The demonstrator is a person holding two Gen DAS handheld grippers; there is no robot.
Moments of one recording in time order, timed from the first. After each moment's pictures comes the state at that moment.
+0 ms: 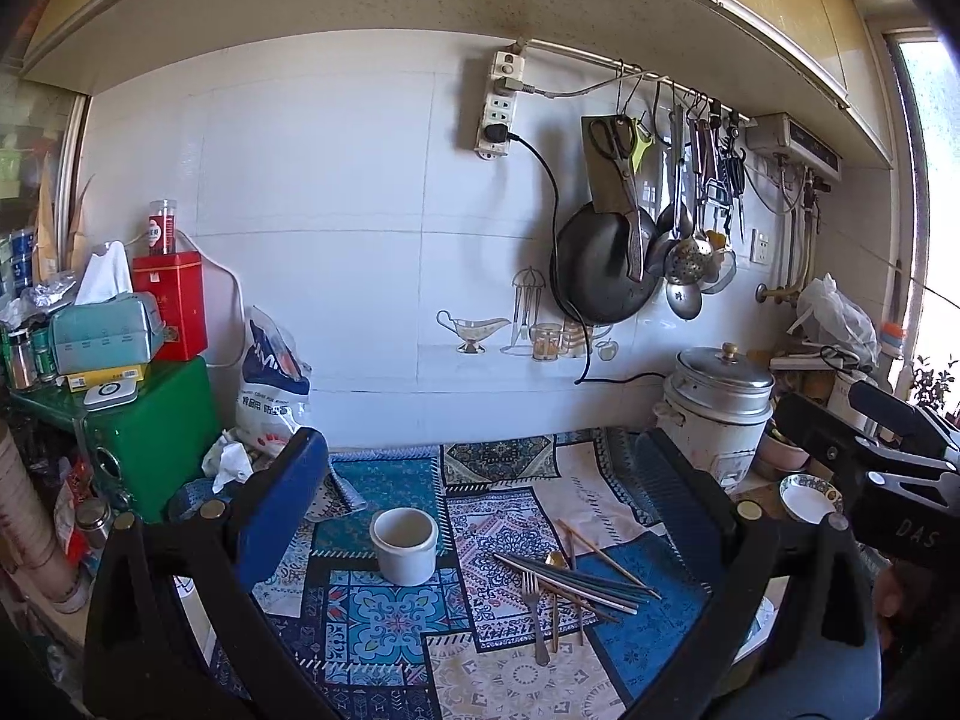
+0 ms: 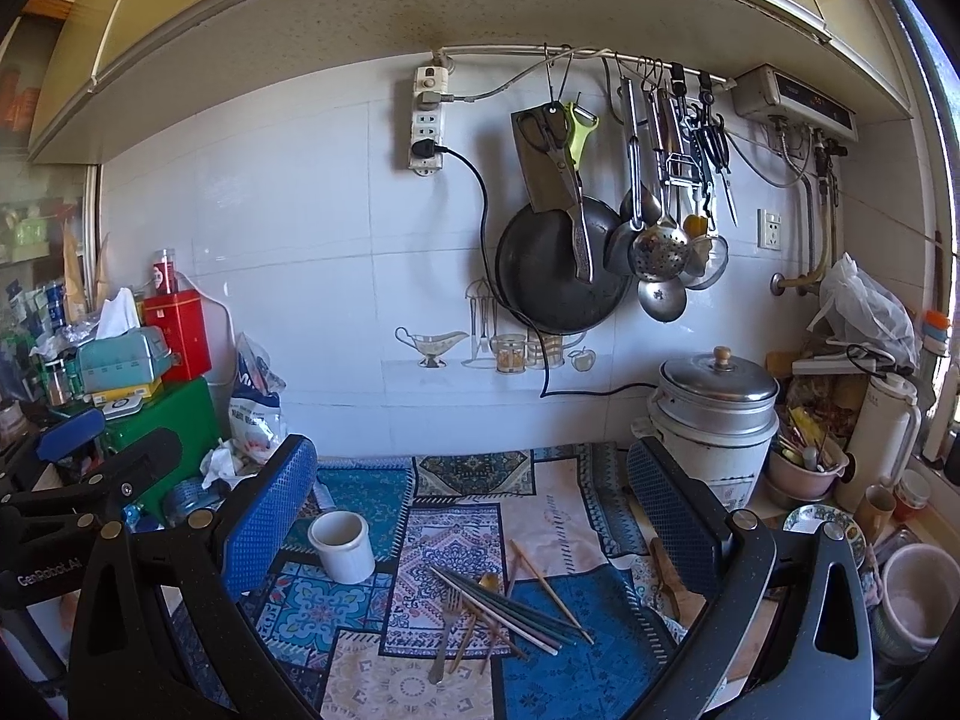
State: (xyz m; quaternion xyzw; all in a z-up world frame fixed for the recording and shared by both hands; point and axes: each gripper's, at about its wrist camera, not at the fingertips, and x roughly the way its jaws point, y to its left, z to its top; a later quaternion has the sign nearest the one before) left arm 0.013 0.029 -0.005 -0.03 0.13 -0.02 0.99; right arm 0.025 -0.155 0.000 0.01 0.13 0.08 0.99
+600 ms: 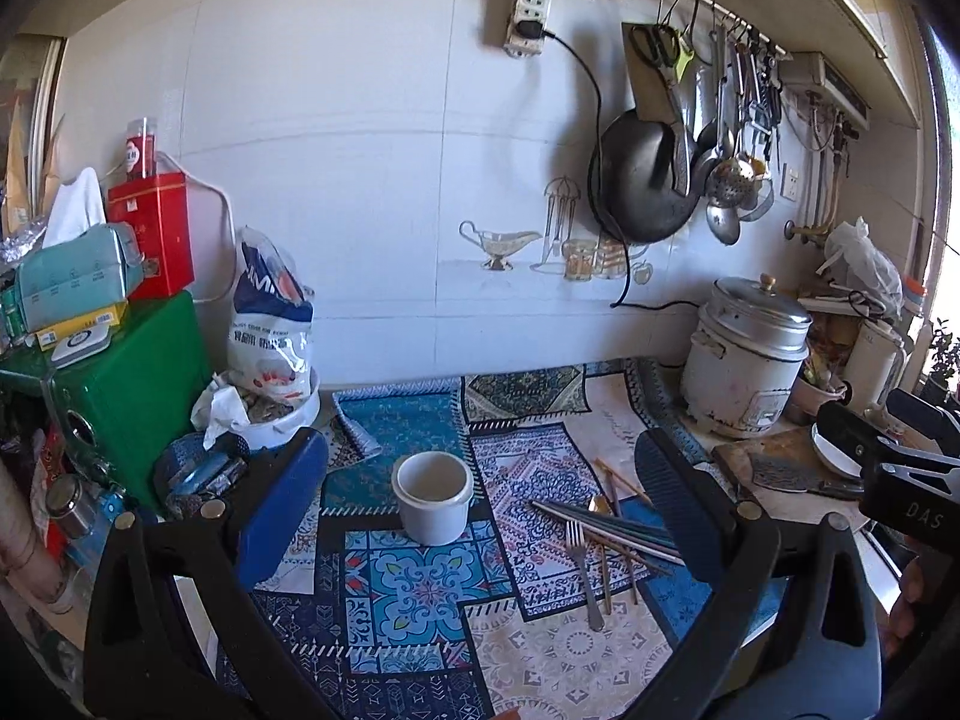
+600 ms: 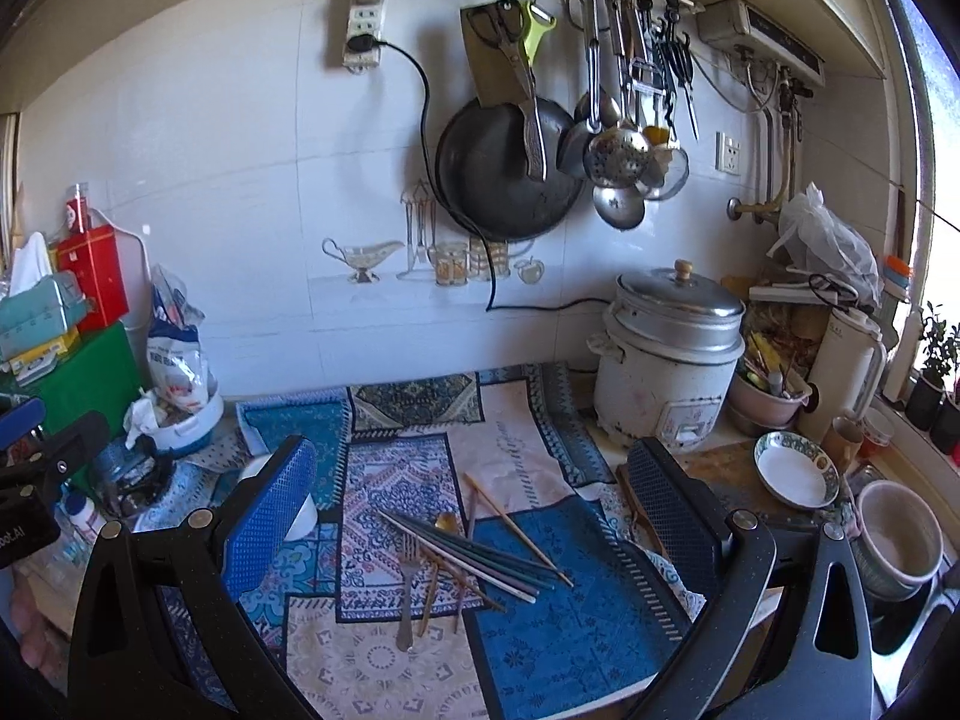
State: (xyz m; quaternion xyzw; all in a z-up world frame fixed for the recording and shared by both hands) left arm 0.086 0.075 -0.073 -0.03 0.22 -0.03 0.97; right arm 0.083 -0.138 -0.066 0.00 0.24 -0.02 0.97
